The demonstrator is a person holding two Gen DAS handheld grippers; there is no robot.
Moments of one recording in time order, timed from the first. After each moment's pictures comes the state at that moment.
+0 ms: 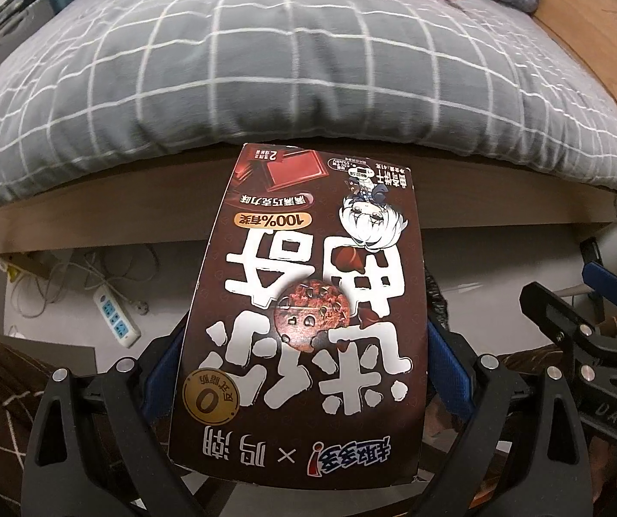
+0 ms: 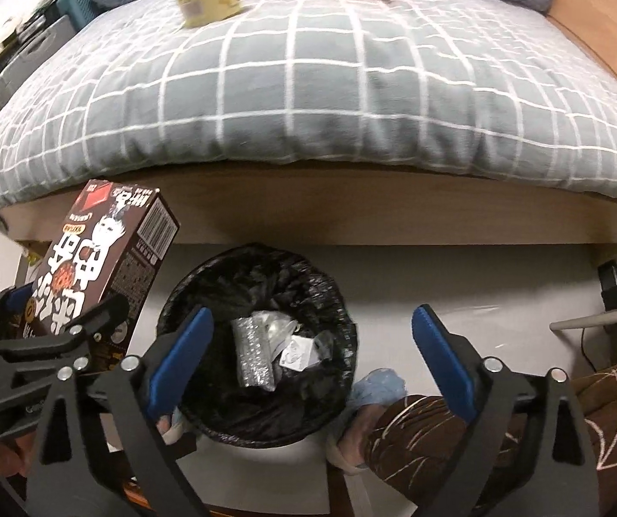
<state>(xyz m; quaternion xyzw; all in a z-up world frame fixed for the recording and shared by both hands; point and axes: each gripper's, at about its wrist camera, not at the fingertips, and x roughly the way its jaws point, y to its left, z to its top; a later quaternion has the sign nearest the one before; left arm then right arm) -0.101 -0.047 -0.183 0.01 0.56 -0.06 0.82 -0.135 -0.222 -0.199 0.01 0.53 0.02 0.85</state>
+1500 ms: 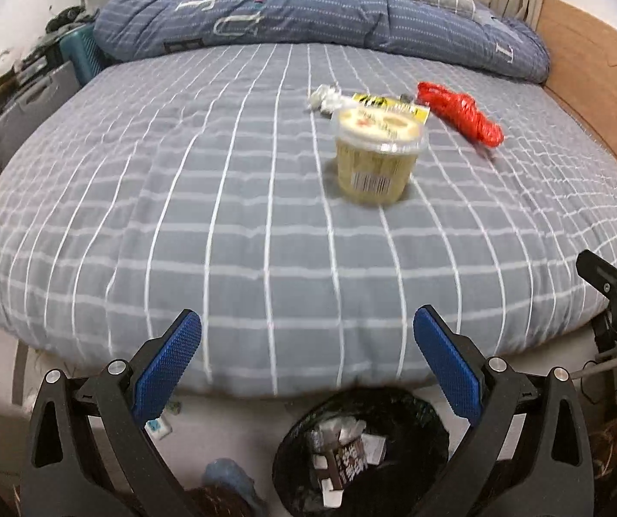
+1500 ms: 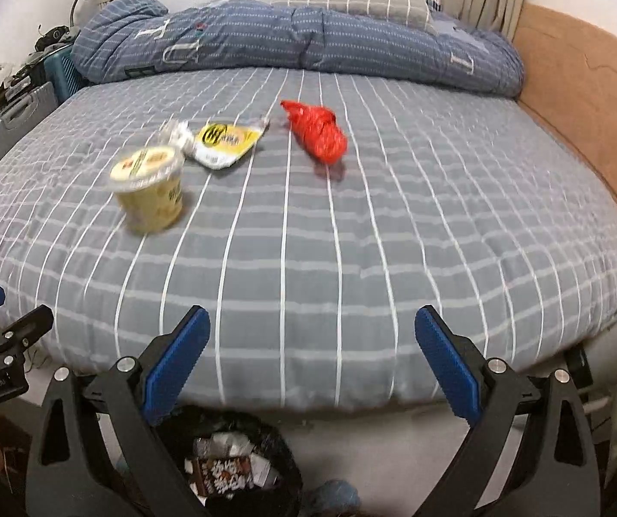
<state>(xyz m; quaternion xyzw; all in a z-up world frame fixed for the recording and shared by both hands) -0.024 -0.035 -0.079 0.01 0.45 -0.02 0.89 -0.010 -0.254 -0.090 -0.02 0.41 -0.02 0.91</state>
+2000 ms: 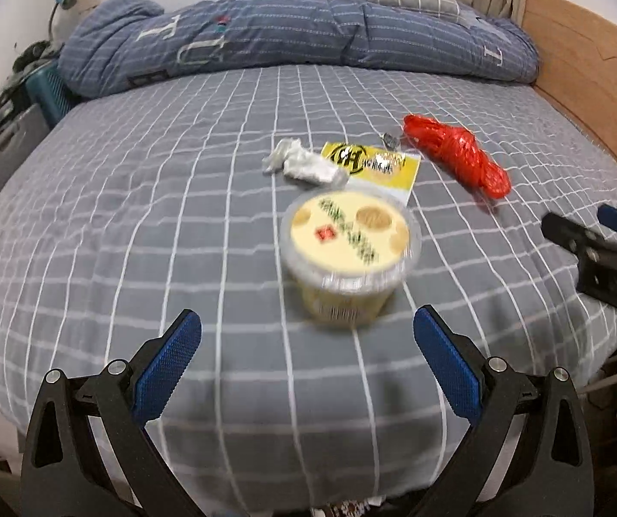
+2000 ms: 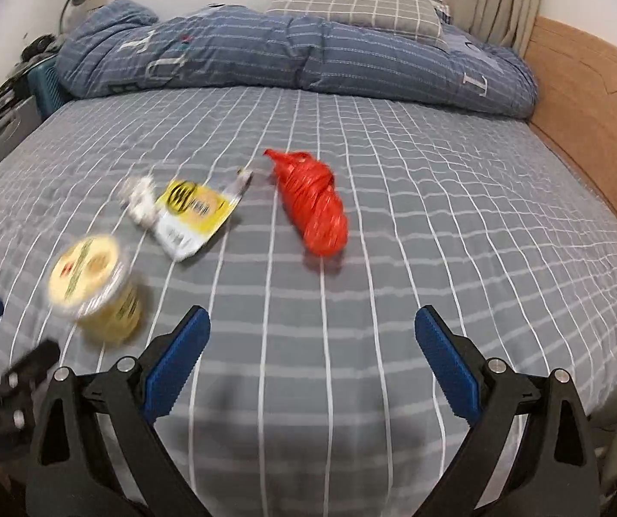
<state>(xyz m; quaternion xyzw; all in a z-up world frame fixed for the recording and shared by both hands) 0.076 -0.074 -0.071 0.04 0.43 -0.05 0.90 0.113 -0.262 -0.080 -0.02 0.40 -0.02 0.92</state>
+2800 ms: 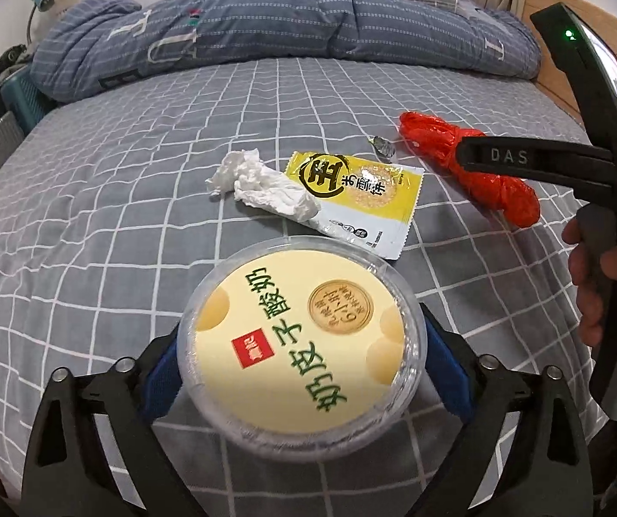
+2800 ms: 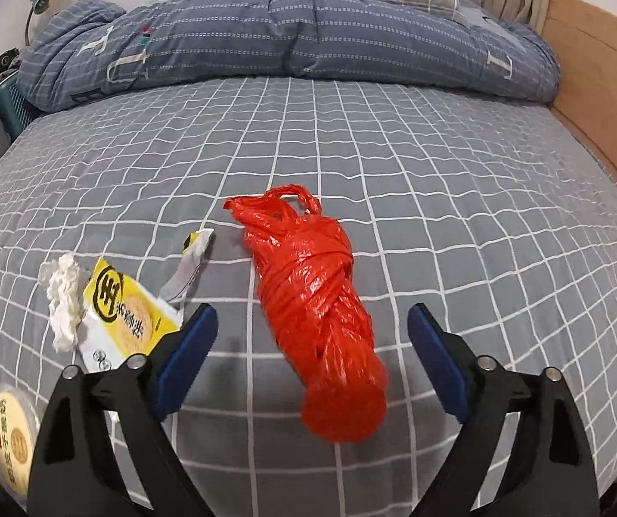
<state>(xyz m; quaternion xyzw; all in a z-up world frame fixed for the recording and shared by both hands) 0.148 -0.109 -0.108 0.04 0.44 -0.06 0.90 0.264 -0.267 -0.118 0.00 0.42 -0.02 0.91</state>
